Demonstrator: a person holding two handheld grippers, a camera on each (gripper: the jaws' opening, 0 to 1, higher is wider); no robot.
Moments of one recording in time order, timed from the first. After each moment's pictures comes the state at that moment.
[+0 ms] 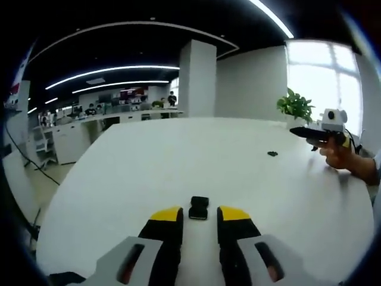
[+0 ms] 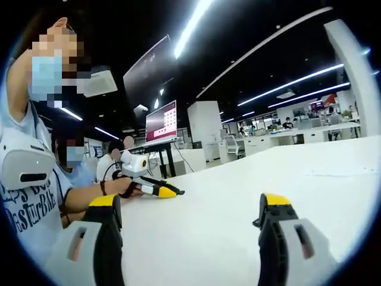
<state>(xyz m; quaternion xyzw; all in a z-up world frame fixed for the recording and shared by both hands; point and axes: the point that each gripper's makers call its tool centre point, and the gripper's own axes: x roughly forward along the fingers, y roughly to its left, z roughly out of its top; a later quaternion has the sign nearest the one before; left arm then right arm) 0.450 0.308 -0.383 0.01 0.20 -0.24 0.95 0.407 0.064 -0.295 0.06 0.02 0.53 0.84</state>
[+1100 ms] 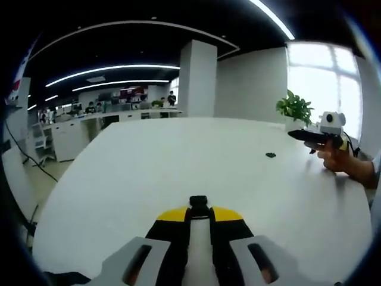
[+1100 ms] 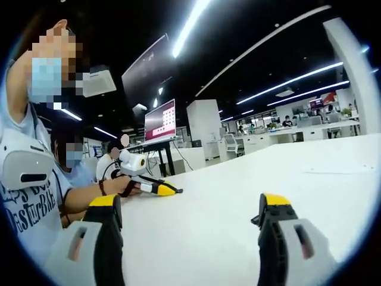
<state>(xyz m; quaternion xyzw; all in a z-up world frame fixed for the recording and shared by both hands) 0.445 0.304 -0.382 -0.01 0.20 -0.25 0.95 0.411 0.061 -0.299 0.06 0.03 0.53 0.84</state>
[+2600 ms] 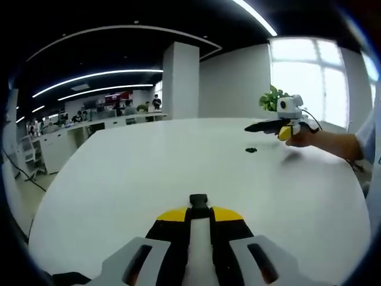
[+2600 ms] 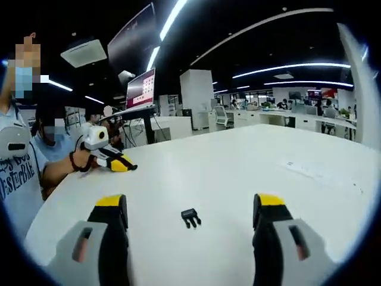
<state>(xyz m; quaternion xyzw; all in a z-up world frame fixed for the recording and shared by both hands) 0.428 0.276 -0.384 0.02 0.19 -0.30 0.93 0.507 0.033 -0.337 -0.05 0.11 0.52 0.84</state>
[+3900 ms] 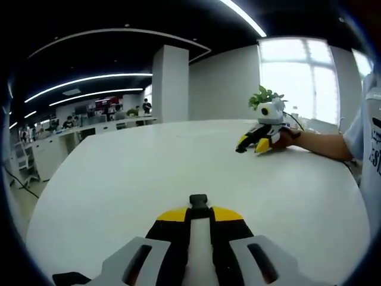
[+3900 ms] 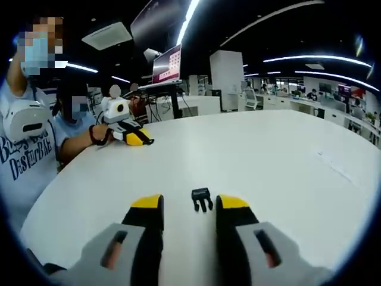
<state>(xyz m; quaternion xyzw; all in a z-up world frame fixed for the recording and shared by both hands) 0.424 0.267 -0.384 0.03 0.17 -0.34 0.92 0.487 0.040 -0.374 -0.08 0.16 0.61 0.77</state>
